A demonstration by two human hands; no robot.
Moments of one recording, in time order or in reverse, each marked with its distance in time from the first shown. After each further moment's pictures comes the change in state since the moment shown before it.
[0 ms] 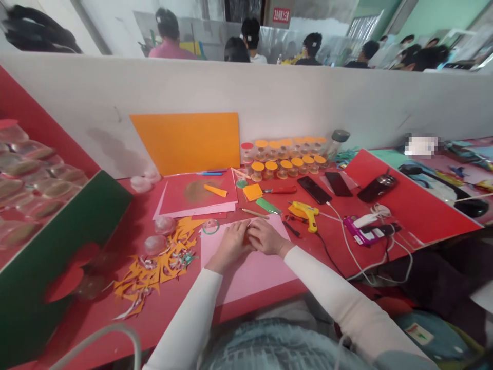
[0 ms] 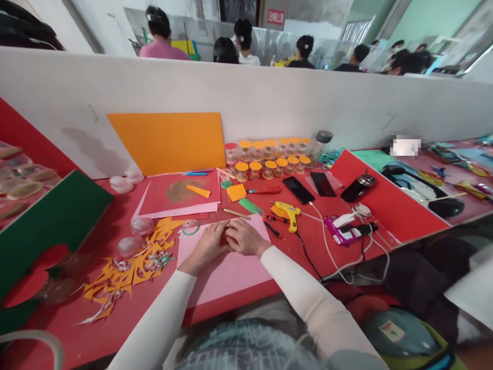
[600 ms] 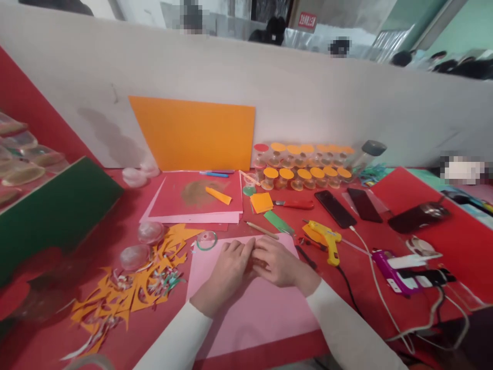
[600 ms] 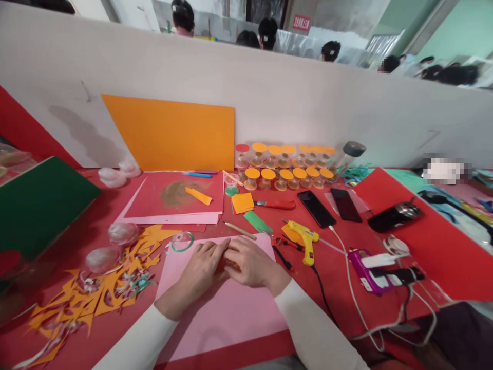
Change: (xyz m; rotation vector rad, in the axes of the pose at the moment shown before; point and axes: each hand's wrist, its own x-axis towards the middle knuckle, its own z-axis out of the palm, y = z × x) left_hand -0.011 -0.004 0.016 0.095 0.074 0.048; right_hand 0.016 -0.002 -0.028 0.189 -0.213 0.075
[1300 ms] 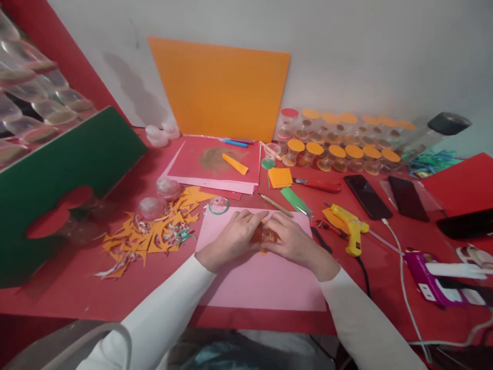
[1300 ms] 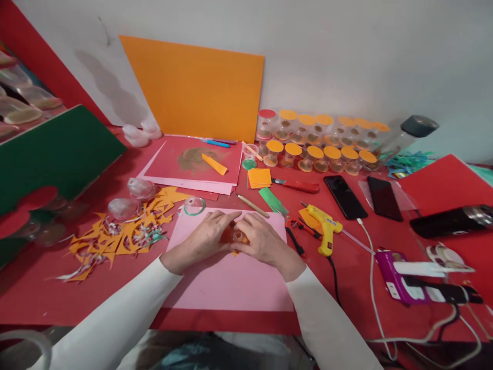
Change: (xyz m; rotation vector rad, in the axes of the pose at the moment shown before) left_hand 0.002 0.002 -0.007 -0.194 -0.041 -0.034; right_hand -0.012 0.009 0.000 0.064 -0.081 0.115
